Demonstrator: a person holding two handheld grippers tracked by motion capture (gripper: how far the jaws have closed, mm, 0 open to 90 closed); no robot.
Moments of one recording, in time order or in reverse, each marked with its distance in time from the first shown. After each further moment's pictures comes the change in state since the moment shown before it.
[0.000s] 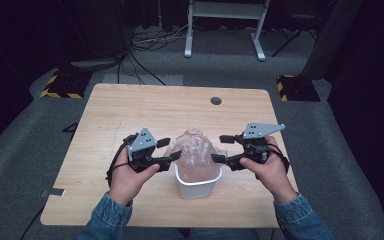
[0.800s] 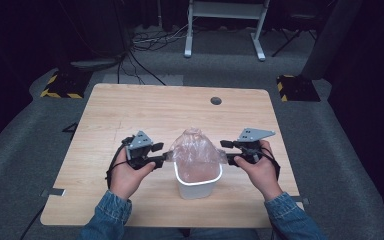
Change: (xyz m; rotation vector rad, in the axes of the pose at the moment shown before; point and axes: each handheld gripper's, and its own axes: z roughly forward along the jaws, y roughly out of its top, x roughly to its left) left arm 0.035 -0.034 0.006 0.043 0.133 -0.128; right arm -0.032 -0.042 0.017 0.057 -0.219 0.018
